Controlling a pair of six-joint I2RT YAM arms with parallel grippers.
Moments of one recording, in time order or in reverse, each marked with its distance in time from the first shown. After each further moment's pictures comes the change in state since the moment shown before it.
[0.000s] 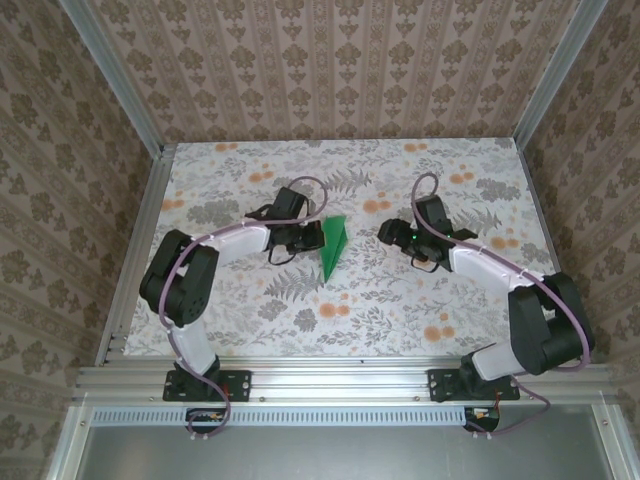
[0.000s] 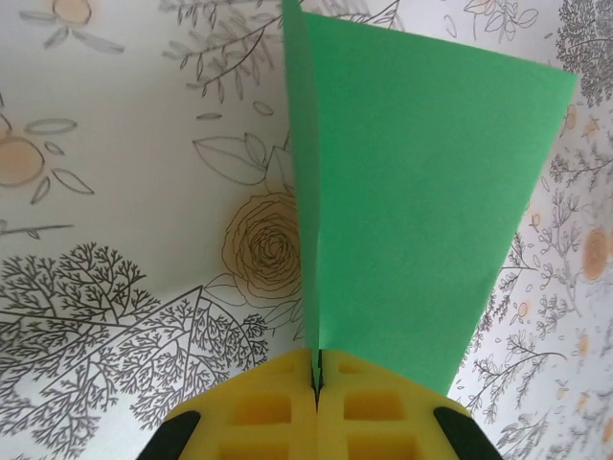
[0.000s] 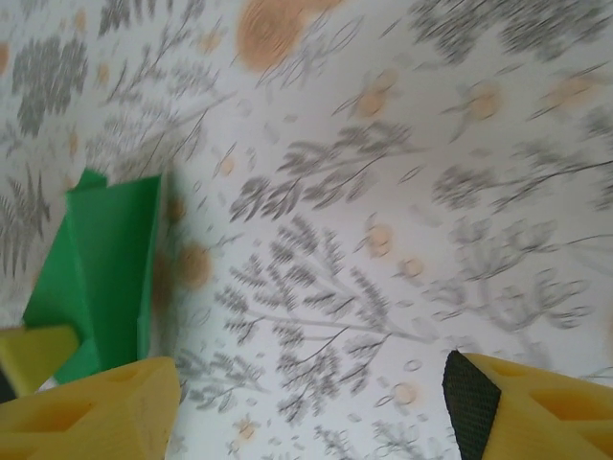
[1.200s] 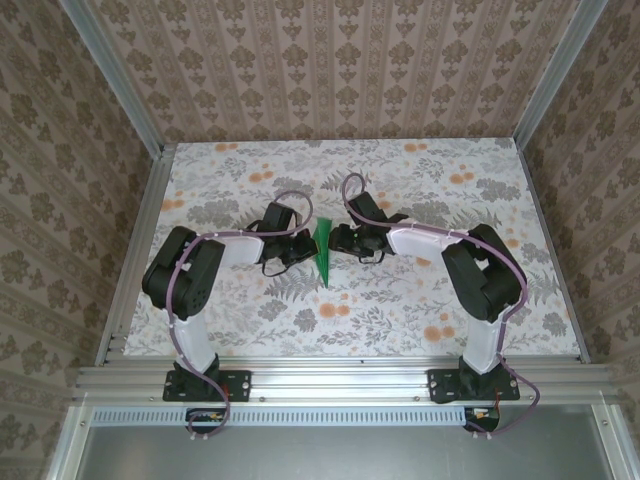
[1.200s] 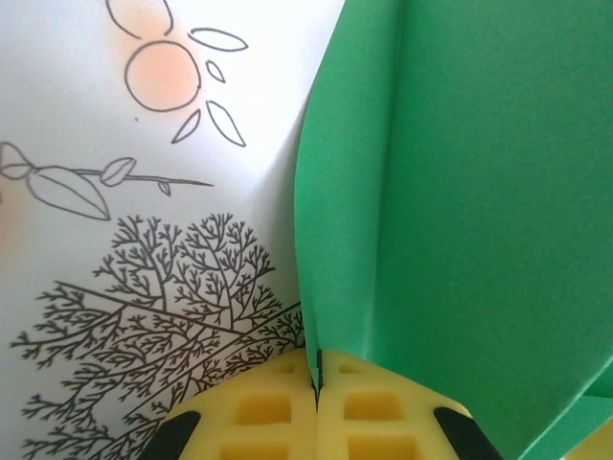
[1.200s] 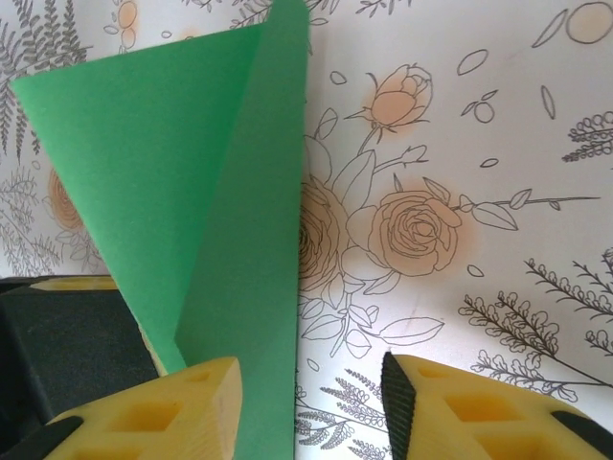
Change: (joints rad) left arm 0.056 0.047 -0.147 0.217 0.055 -0.154; right arm 0.242 0.421 0.339 -0.008 -0.044 0.016
